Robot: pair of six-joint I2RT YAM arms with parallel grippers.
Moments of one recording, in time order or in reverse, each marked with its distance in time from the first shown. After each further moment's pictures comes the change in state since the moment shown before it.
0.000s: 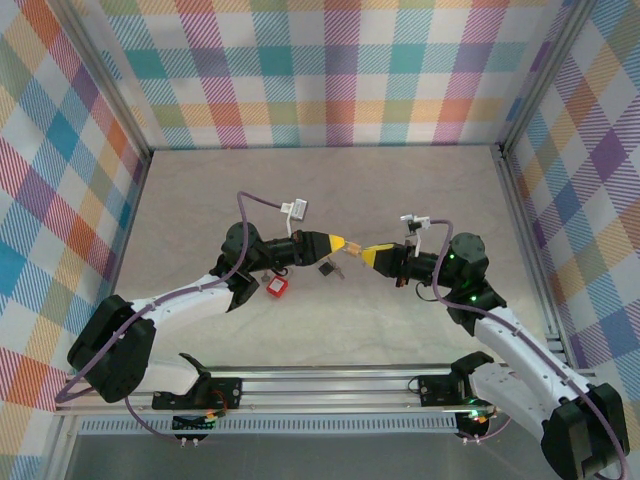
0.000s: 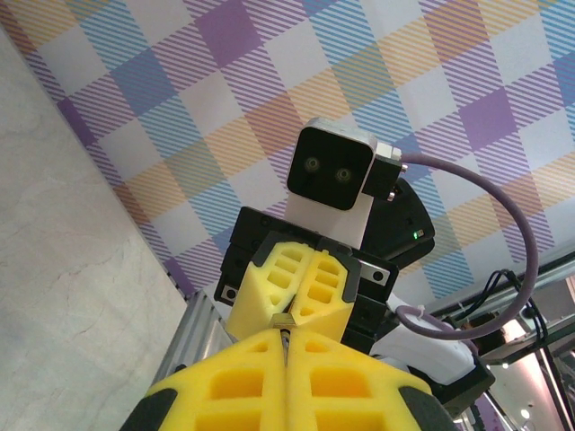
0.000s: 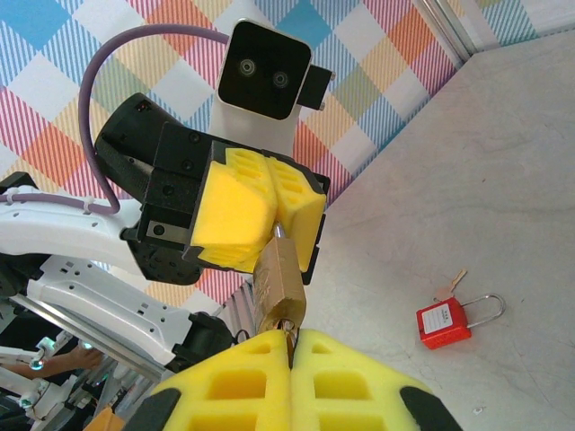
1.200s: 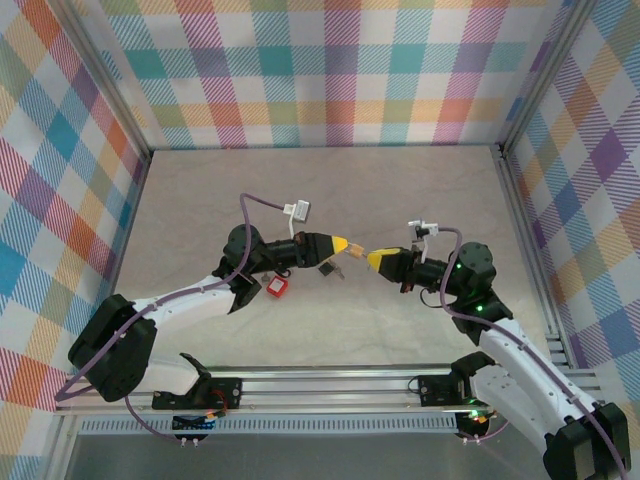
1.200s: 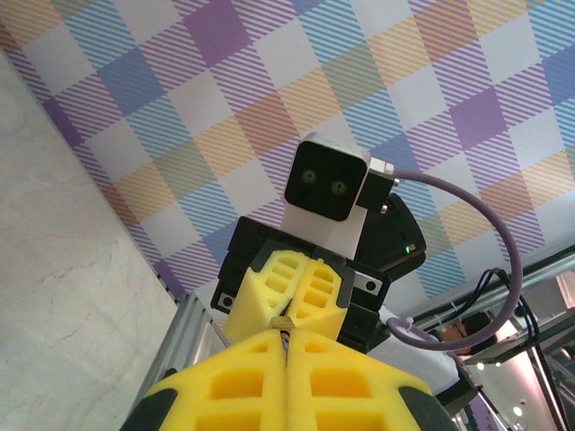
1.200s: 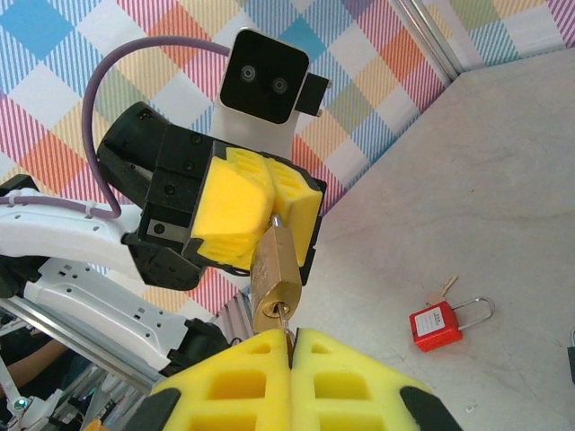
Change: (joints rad) left arm -0.019 0.005 -0.002 0.031 -0.023 -0.018; right arm -0.009 -0.102 -0.047 -0.026 0.034 0.001
